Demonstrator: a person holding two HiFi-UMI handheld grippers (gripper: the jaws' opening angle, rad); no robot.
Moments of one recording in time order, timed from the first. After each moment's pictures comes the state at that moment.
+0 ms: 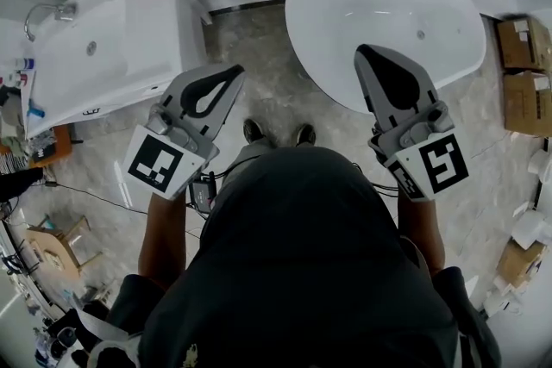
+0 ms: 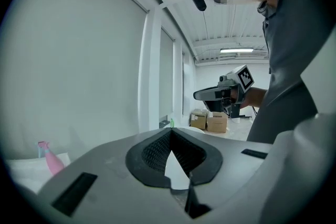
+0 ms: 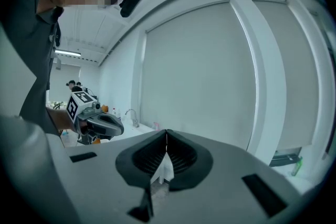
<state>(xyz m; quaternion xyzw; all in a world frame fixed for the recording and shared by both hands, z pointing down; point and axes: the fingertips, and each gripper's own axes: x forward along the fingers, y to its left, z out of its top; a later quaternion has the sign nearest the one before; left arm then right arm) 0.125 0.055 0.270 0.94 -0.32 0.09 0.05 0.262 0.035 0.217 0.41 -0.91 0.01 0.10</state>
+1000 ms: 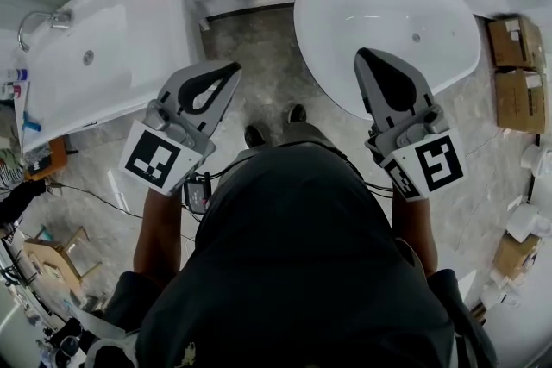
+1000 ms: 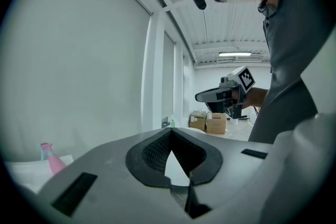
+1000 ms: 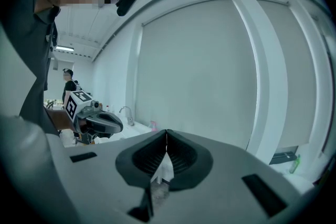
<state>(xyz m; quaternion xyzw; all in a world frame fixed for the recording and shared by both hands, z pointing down) 0.072 0.013 0.275 0.95 -0.30 0.08 0.05 0.217 0.004 0.229 0.43 -0.89 0.03 0.13</state>
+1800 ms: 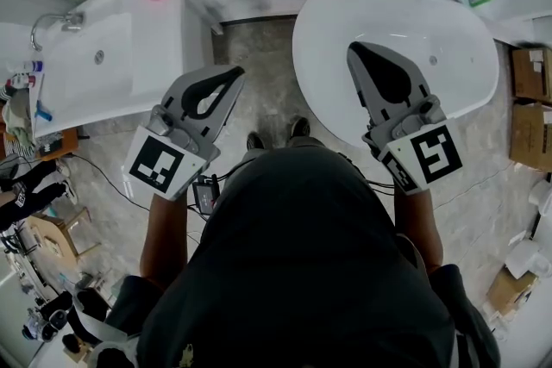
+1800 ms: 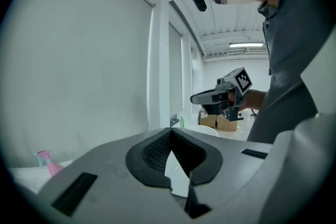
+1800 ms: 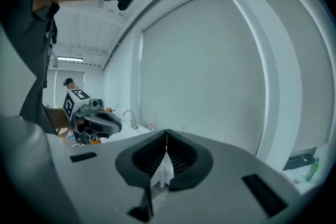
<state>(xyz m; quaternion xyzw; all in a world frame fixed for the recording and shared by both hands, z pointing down) 0.145 -0.046 0.267 0.93 -0.35 0.11 0.05 0.277 -0.082 0.238 0.37 -0.92 0.04 0.10</state>
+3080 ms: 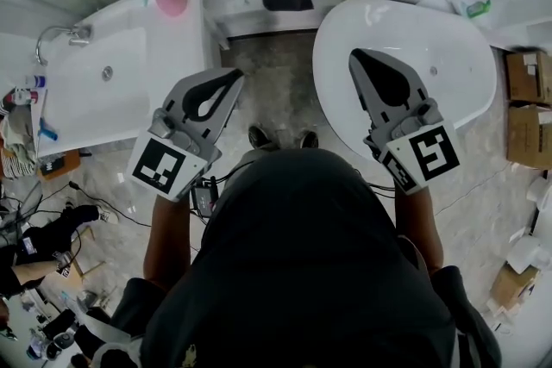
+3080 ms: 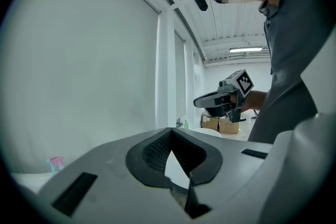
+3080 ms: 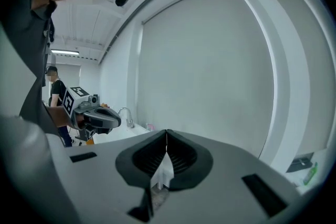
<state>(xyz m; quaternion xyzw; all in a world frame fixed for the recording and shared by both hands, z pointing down) 0.049 -0.085 0.263 0.93 -0.35 0.09 0.04 0.192 -0.115 0.238 0.38 -0.91 0.03 0.13</state>
